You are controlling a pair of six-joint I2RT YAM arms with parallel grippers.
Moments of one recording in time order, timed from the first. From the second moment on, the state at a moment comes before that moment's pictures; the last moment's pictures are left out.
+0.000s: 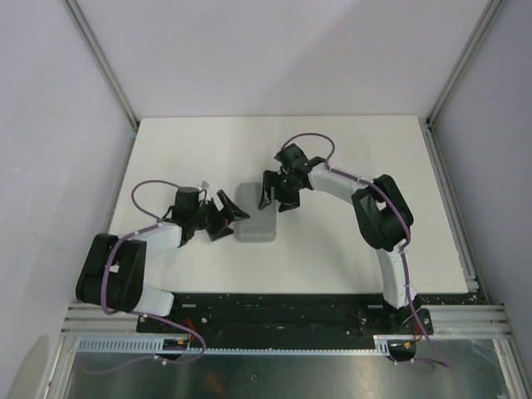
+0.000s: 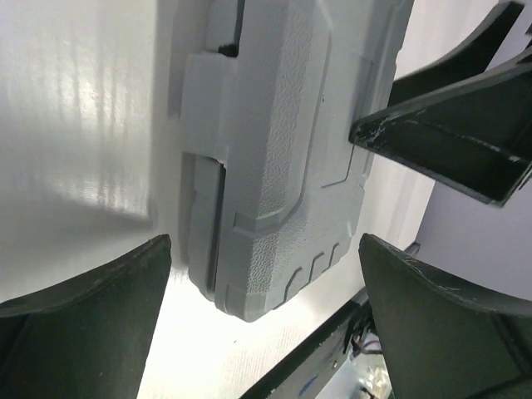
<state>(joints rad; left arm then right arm) -0.21 1.41 0.52 0.13 0.51 -0.86 0.62 2.12 1.58 -0.52 -0.33 0.60</state>
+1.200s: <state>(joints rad) -0.23 1.67 0.50 0.42 0.72 -1.05 0.64 2.14 1.52 -0.27 -0.32 0.60</state>
